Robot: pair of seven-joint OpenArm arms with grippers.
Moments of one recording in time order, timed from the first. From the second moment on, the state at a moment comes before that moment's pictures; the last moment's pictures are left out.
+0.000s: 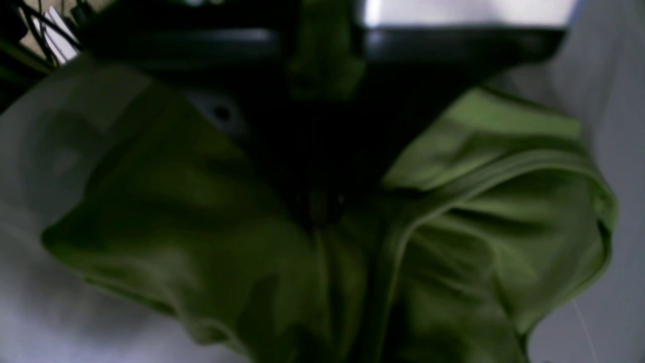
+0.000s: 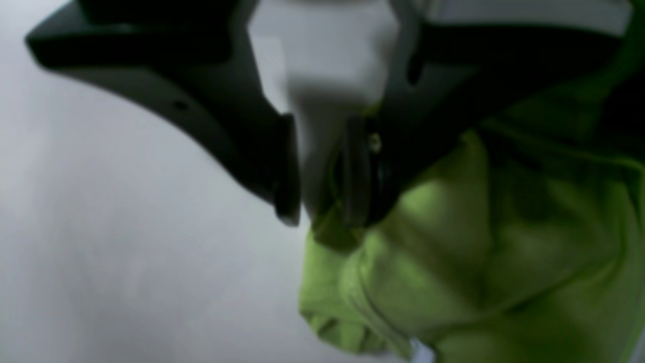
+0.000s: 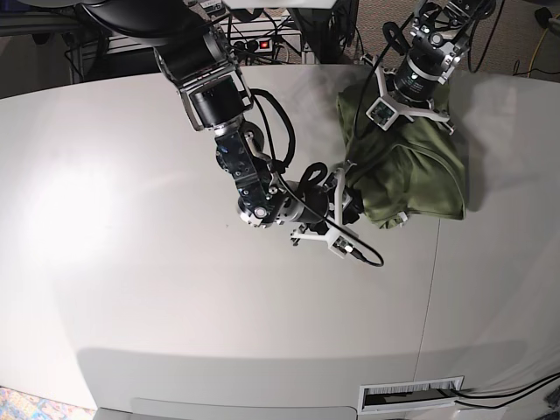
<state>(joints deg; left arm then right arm) 25.9 -29.3 24.9 109.4 5.7 0.2 28.7 20.5 -5.6 -21.1 59.2 6.4 39.7 -34.1</state>
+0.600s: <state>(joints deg) 26.1 -29.2 25.0 109.4 9.2 -0.2 28.3 20.6 -5.7 -13.7 68.5 3.7 39.8 -46.5</state>
